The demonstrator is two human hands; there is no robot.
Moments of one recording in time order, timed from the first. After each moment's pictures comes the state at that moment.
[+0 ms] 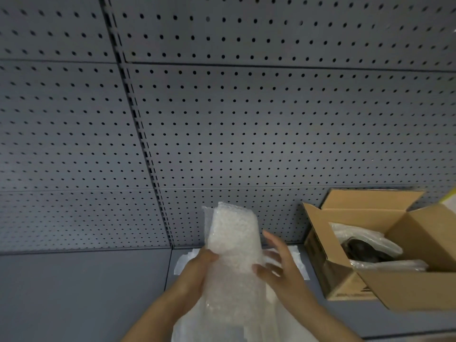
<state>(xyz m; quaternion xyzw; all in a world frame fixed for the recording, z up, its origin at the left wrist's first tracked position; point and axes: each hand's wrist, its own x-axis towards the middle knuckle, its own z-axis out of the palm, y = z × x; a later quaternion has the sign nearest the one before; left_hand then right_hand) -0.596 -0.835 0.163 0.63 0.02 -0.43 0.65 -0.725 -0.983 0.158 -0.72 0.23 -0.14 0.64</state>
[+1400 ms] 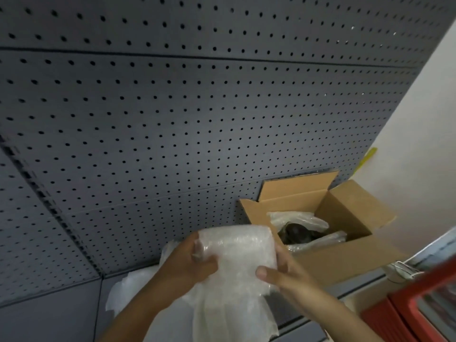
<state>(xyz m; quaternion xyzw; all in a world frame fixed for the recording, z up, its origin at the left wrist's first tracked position) -0.619 -0.927 0.186 0.72 -0.32 -0.38 0.49 -0.802 -1.049 0.207 -0.55 0.25 -0.11 0.79</state>
